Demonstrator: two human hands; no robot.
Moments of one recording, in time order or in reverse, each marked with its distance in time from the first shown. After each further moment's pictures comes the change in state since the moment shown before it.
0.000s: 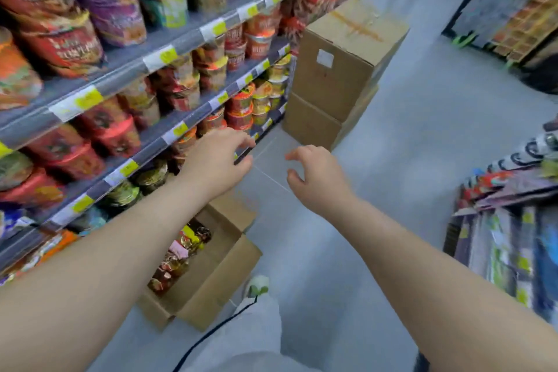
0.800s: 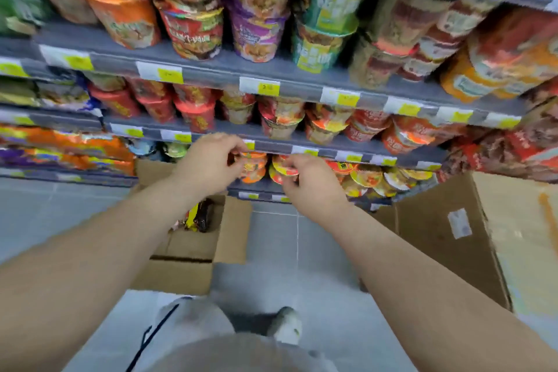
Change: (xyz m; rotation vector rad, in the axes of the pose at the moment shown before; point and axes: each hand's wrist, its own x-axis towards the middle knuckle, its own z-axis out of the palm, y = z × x) left_hand 0.165 -0.055 0.033 0.013 0.349 -0.962; right_hand 0.350 0.041 0.034 0.043 -0.536 -0.778
